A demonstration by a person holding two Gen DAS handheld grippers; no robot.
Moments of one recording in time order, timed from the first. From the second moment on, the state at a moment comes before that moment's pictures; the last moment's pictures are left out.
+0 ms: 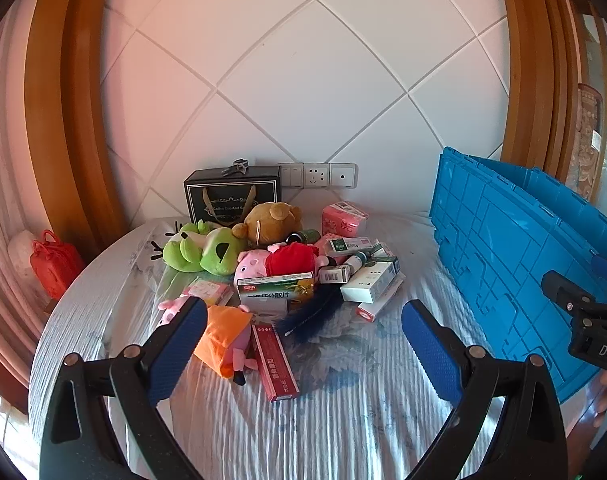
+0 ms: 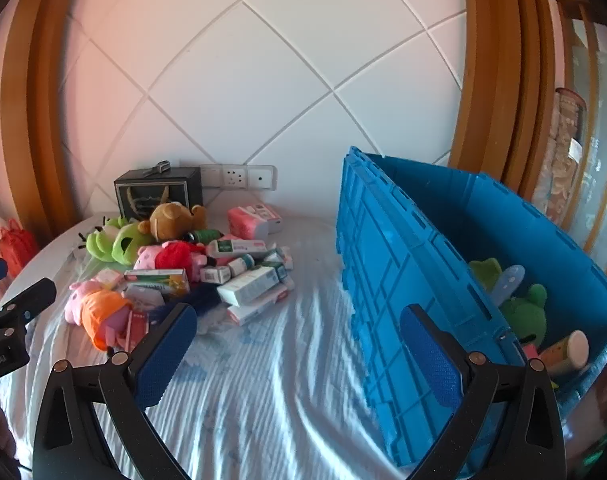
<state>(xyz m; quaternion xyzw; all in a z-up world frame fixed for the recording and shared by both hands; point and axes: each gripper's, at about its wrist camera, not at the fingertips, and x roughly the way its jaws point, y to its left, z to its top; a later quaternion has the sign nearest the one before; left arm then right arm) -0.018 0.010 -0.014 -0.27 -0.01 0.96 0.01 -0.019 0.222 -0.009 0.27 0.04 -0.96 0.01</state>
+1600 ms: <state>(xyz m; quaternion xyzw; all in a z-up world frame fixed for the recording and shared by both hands) -0.076 -0.062 -0.086 -0.37 -0.04 0.93 -0.07 -0.084 0.198 -0.045 0.32 0.05 -0.94 0.06</state>
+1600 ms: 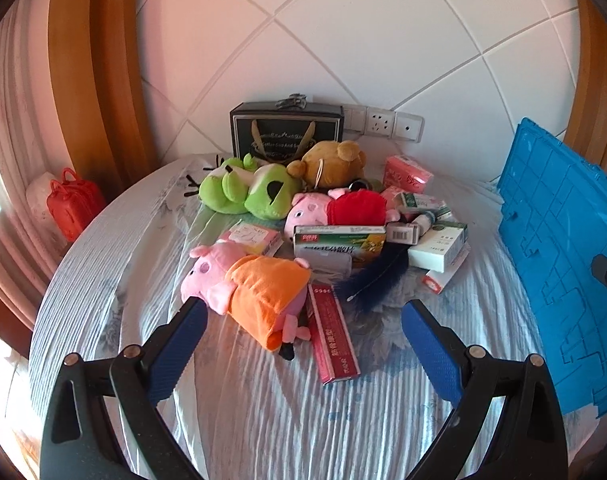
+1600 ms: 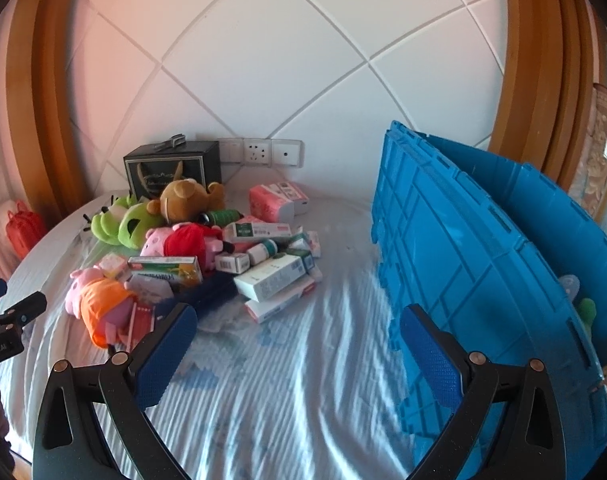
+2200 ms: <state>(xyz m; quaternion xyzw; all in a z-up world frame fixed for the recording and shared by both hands) -0.169 -0.033 -0.241 -0.54 -0.05 0.84 -0.03 -0.193 0.184 -0.180 0.48 0.04 -0.87 0.09</state>
